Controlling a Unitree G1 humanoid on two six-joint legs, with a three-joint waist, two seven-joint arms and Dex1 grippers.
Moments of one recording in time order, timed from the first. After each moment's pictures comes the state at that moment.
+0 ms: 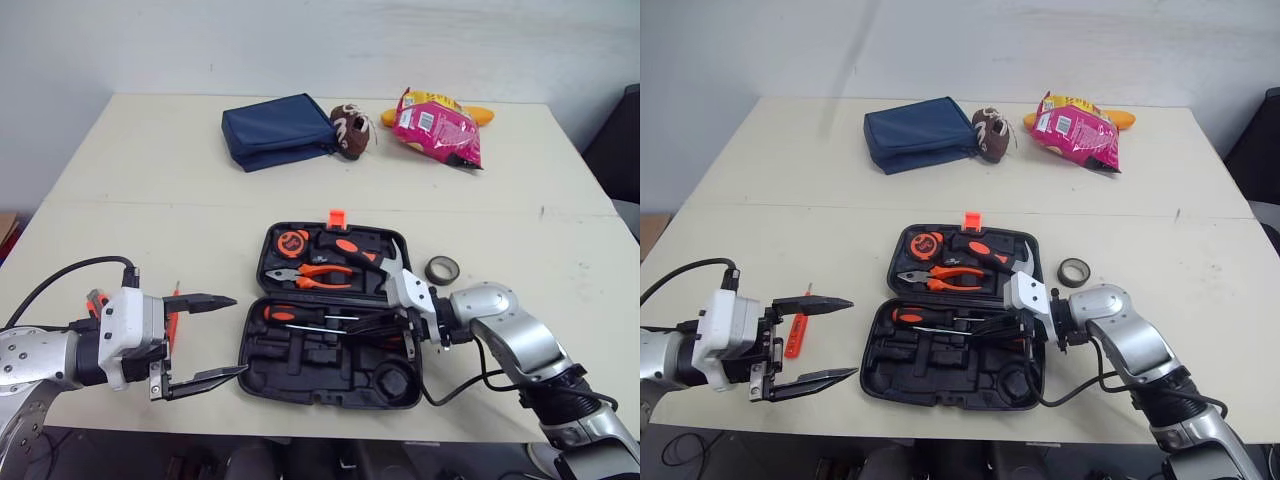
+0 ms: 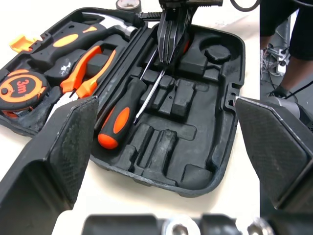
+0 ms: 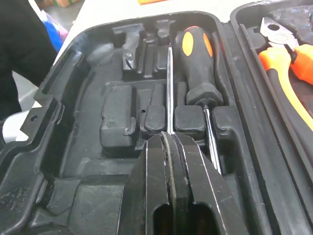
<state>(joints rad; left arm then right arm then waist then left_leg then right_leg) 0.22 0.88 0.43 -0.61 -0.66 0.37 -1.08 -0.40 -0.63 0.31 -0.11 0.31 0.35 1.22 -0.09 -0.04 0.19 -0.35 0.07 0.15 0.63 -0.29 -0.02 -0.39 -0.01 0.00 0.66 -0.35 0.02</state>
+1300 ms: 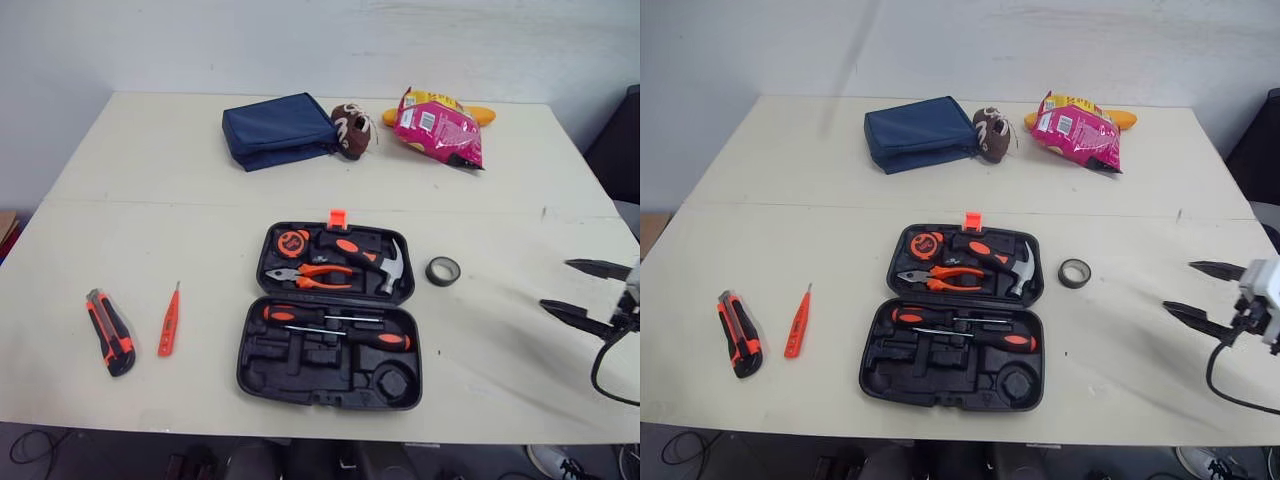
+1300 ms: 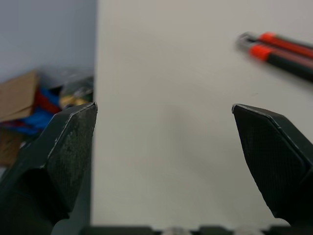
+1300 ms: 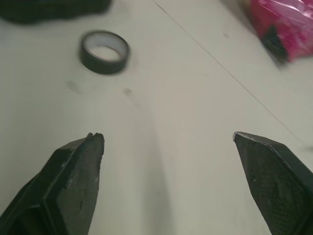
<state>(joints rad) 0.44 0.99 1.09 0.50 -0.35 0.03 -0.91 -0.23 -1.01 -0.43 0.80 0.35 -0.42 1.37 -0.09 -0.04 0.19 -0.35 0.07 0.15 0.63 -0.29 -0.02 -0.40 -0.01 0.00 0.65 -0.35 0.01</state>
